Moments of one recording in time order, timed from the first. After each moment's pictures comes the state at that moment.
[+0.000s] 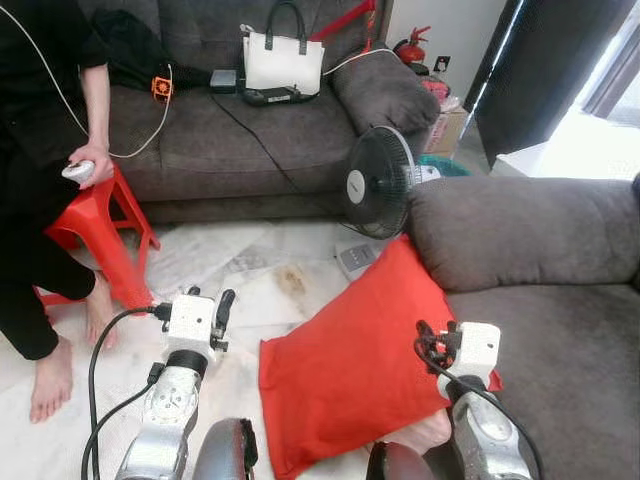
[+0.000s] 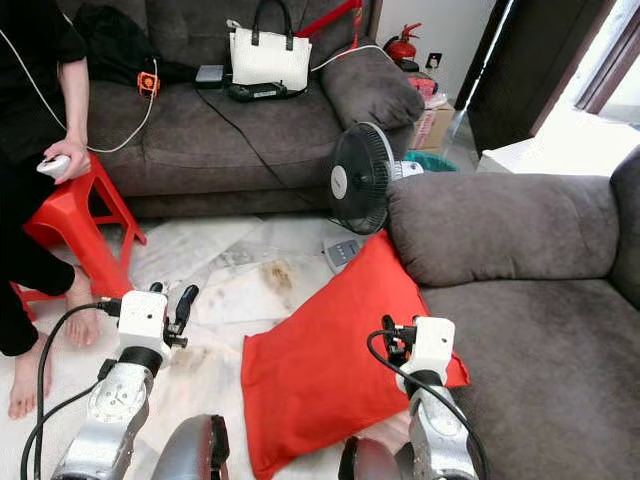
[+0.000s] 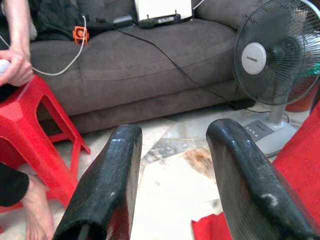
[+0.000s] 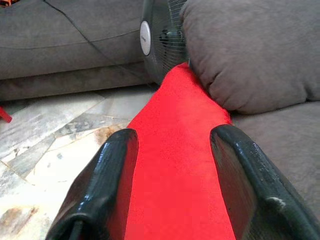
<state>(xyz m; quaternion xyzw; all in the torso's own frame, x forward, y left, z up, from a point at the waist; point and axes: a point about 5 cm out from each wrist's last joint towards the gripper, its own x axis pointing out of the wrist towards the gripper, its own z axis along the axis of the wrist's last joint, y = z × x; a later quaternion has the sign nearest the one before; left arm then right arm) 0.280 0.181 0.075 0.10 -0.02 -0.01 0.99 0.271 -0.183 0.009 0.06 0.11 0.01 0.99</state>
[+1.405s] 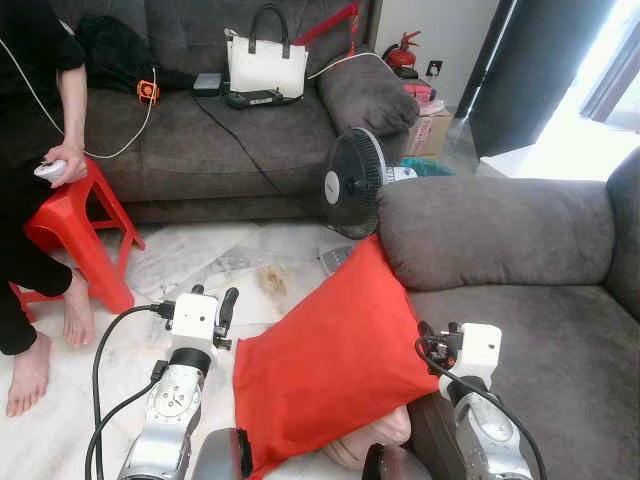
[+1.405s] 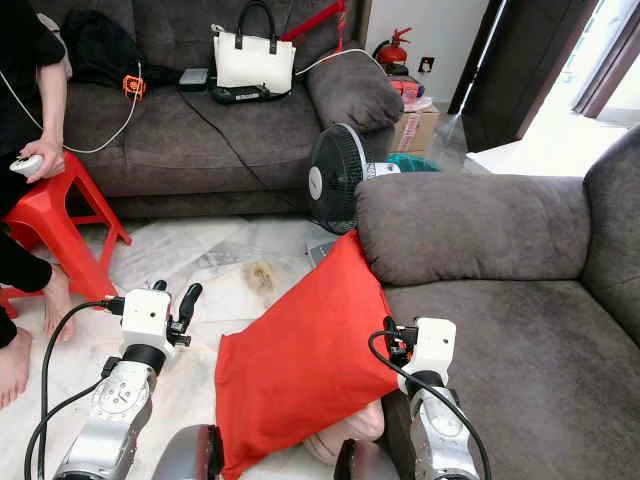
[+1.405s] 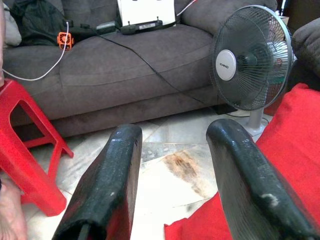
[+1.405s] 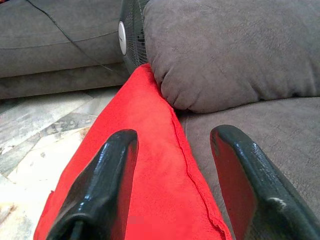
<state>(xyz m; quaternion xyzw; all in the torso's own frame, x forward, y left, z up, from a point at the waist) 0.282 0.175 0.076 0.09 -0.02 -0.02 1.00 0.271 -0.185 0.008 0.06 0.11 0.00 0.99</state>
